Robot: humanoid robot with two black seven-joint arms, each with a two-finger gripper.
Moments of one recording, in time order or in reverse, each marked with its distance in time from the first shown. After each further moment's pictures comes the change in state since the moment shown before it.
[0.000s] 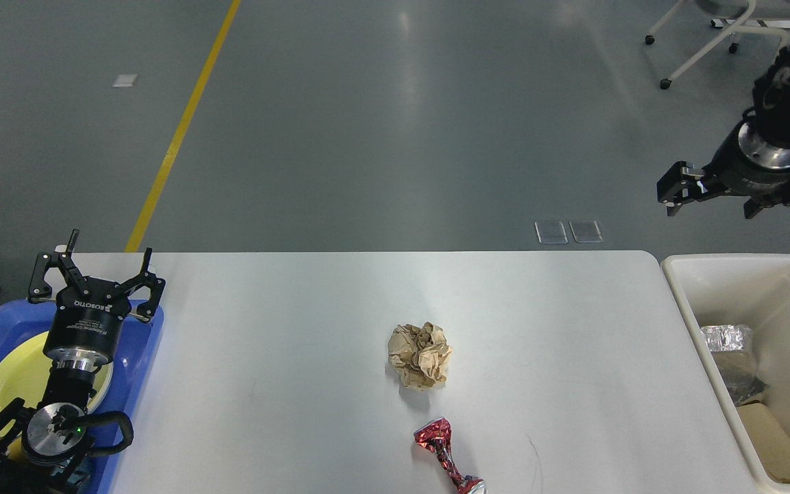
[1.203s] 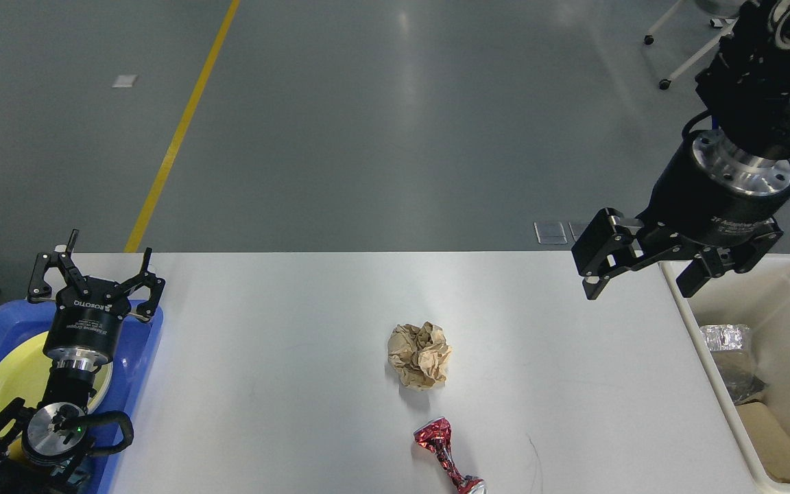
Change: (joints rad) left arm 0.000 0.000 0.000 0.000 0.000 0.000 0.000; right arm 0.682 0.109 -0.318 0.839 0.567 -0.063 -0.057
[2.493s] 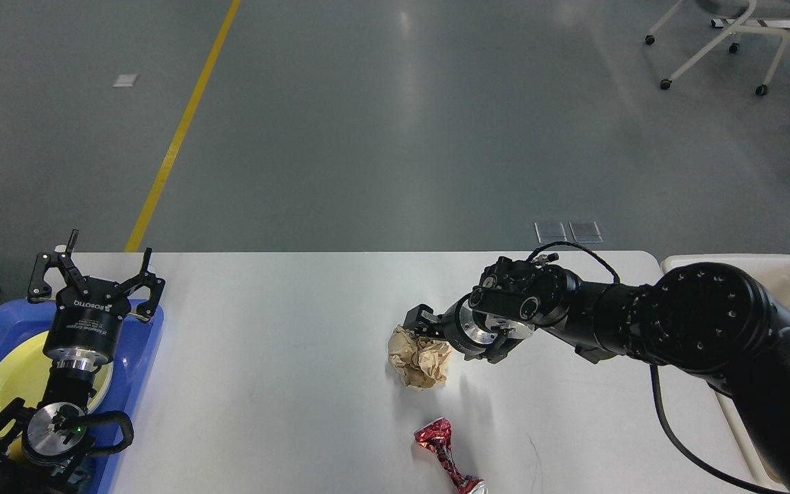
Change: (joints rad) left arm 0.000 0.000 0.000 0.000 0.000 0.000 0.000; right arm -1.222 0.498 0.454 -0.944 -0.065 -0.646 0.019
